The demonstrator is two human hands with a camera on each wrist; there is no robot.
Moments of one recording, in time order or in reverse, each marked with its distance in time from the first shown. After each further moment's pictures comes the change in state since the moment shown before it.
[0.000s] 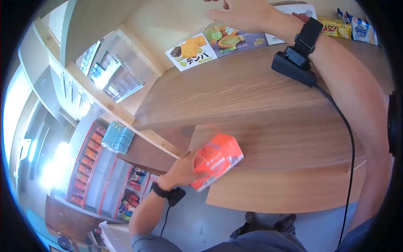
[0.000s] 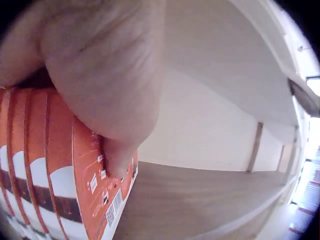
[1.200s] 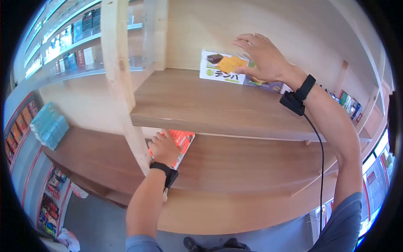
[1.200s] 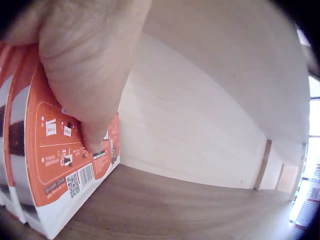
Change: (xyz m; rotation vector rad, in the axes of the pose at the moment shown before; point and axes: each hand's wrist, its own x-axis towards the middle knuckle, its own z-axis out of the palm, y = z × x) left_hand 0.143 -0.112 0.038 0.309 0.564 -0.370; right_hand 0.056 -0.070 0.065 -0.570 -0.605 -0.294
